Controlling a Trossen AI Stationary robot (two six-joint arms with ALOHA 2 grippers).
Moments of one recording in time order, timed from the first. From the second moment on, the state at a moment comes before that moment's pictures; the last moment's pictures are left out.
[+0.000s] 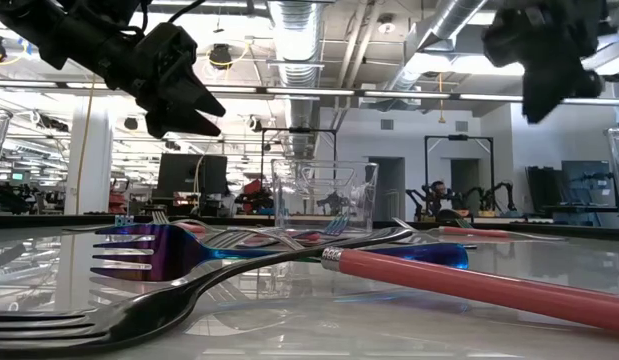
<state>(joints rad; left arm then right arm) 0.11 0.94 0.42 0.17 -0.16 -0.35 0.09 1.02 0.89 -1.01 0.03 0.96</state>
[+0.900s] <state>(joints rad) 0.11 0.94 0.42 0.17 -0.20 -0.40 0.38 1.03 0.77 -0.93 0.06 1.18</state>
